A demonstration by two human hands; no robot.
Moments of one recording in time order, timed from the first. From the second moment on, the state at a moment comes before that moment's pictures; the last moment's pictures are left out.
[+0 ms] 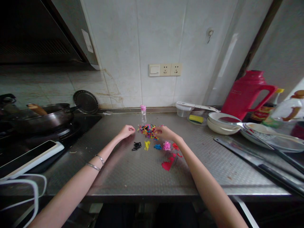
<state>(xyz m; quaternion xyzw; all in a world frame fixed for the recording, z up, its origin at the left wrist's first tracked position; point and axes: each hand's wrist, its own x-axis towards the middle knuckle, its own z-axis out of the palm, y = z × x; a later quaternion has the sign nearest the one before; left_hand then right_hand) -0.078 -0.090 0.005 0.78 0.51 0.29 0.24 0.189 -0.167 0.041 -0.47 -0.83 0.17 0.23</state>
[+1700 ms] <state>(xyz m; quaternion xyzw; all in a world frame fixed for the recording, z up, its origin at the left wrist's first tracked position) -0.093 -0.121 0.050 0.81 0.36 -0.02 0.47 0.210 -0.161 0.029 -0.50 -0.82 0.20 0.18</state>
